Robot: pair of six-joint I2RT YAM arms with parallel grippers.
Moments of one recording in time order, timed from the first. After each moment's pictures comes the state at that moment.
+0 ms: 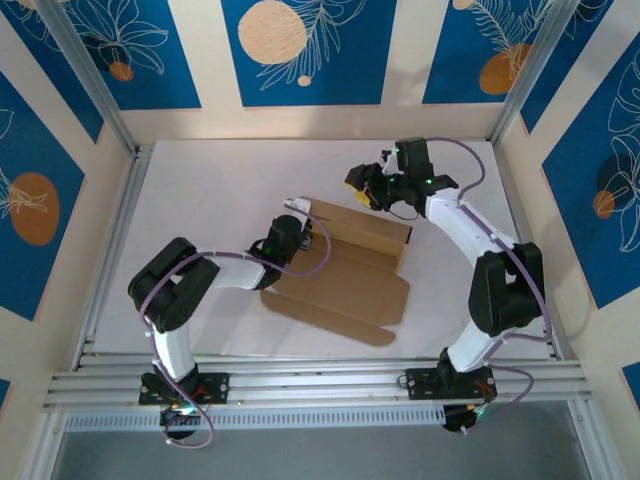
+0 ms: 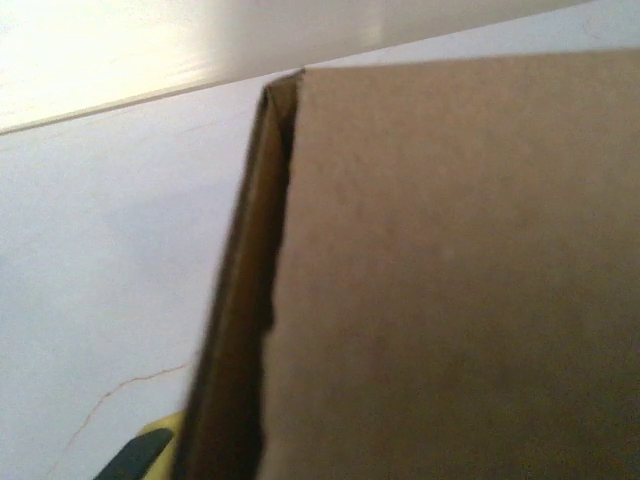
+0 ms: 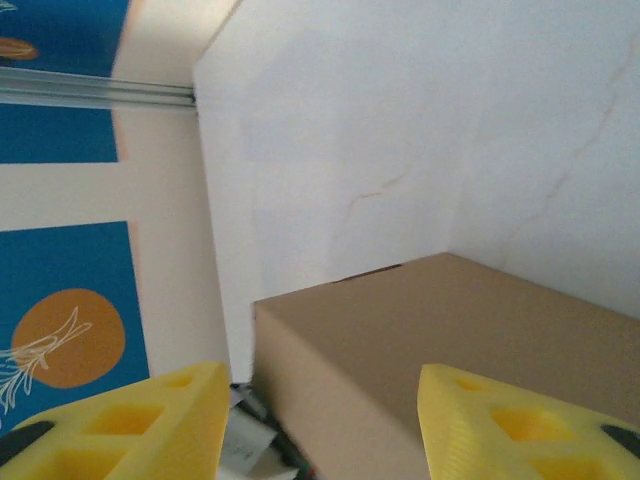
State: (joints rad) left arm -0.71 1.83 0.84 0.61 -0.40 -0.09; right arm 0.28 1.63 1.34 -0.41 -0.58 0.90
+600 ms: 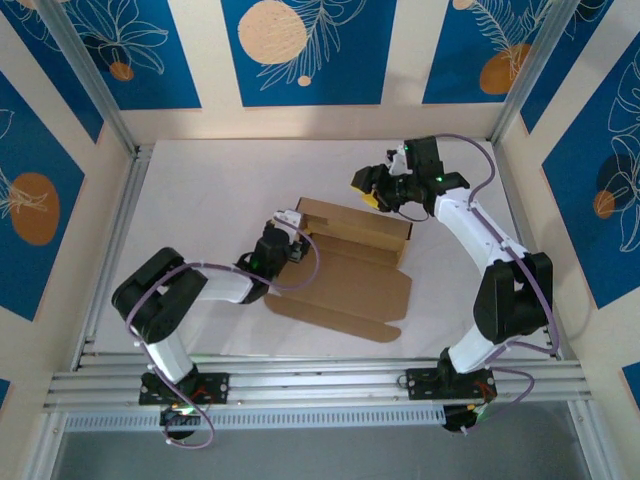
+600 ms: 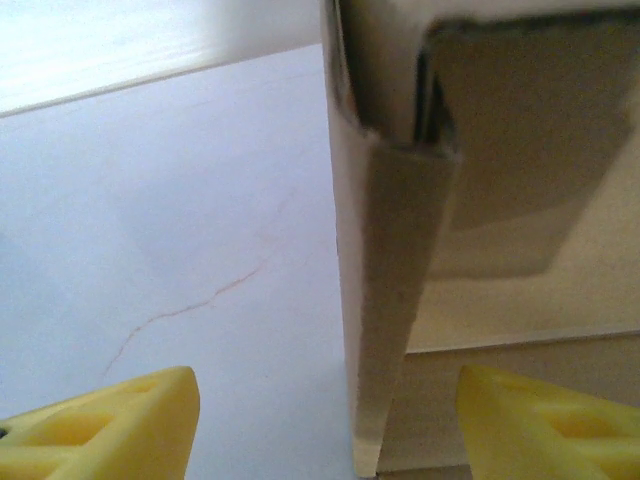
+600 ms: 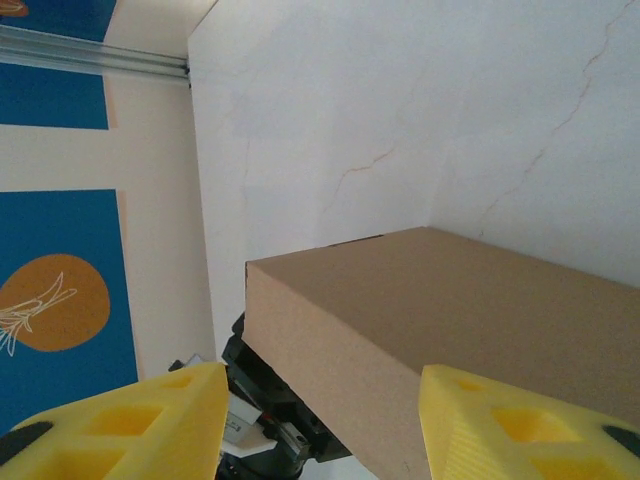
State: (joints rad) left arm -0.71 1.73 0.68 0.65 -0.36 -0.08; right arm 0.25 1.60 1.34 -0.52 -0.62 0.81
